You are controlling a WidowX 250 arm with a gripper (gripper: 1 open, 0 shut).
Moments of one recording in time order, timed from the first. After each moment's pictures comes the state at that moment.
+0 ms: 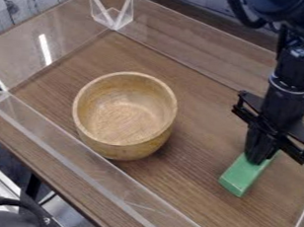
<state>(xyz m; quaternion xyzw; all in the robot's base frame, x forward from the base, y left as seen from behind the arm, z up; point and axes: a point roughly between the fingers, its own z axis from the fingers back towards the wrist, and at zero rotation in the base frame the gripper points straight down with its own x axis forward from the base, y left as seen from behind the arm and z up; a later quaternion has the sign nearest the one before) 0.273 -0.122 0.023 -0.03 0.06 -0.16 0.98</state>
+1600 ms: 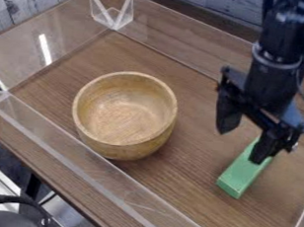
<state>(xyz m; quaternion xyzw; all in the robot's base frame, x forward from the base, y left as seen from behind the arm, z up) 0.253 -0.095 0.080 -0.01 0.02 -0.16 0.99</state>
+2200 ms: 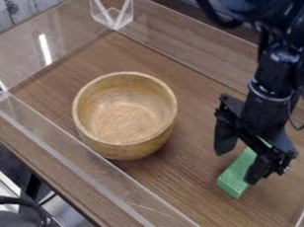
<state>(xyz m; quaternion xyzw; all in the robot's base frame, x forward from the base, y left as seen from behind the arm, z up) 0.257 -0.097 0.041 -0.01 0.04 -0.16 0.99</state>
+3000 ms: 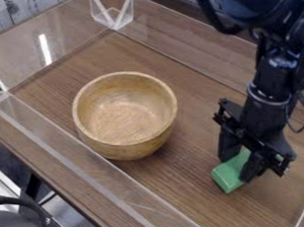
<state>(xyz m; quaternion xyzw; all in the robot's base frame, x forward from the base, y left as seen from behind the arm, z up) 0.260 -0.092 0.042 -0.02 0.04 -0.15 0.99</state>
